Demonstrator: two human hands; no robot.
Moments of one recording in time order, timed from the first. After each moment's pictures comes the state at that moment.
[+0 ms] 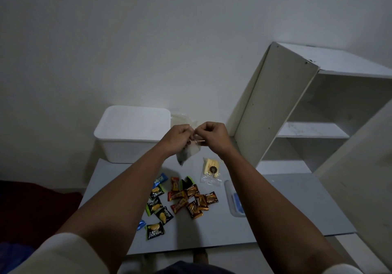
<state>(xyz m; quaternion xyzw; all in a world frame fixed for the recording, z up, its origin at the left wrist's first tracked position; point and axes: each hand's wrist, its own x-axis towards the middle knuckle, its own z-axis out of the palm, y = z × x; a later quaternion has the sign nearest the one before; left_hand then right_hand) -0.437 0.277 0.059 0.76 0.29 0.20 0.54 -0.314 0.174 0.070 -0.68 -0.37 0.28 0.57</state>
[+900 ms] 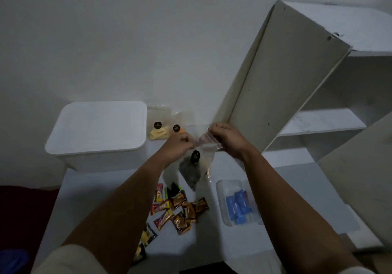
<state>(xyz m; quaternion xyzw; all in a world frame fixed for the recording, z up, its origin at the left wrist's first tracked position) -0.307 0.321 -0.016 0.73 0.30 0.08 0.61 -0.150 0.195 0.019 -0.67 -0.27 0.46 0.52</state>
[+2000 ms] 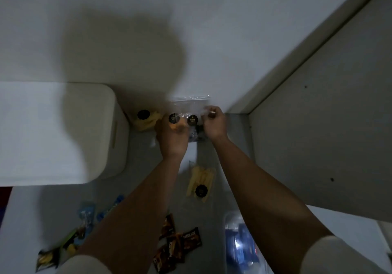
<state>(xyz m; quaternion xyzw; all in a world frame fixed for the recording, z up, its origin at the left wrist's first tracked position) -0.144 0.435 -0.215 0.66 0.61 0.20 0.40 -0.009 0.383 -0.209 -0.80 -0.16 0.32 0.48</state>
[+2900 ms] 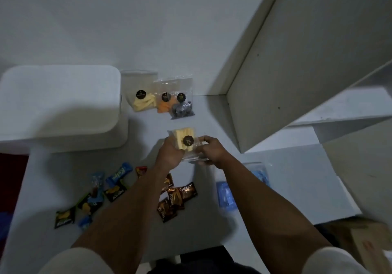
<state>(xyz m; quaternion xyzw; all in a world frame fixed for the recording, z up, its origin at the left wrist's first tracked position) -0.258 0.304 -0.165 0.65 0.52 0.00 0.56 -0.125 0.201 -0.134 -0.76 -0.09 0.52 0.37</state>
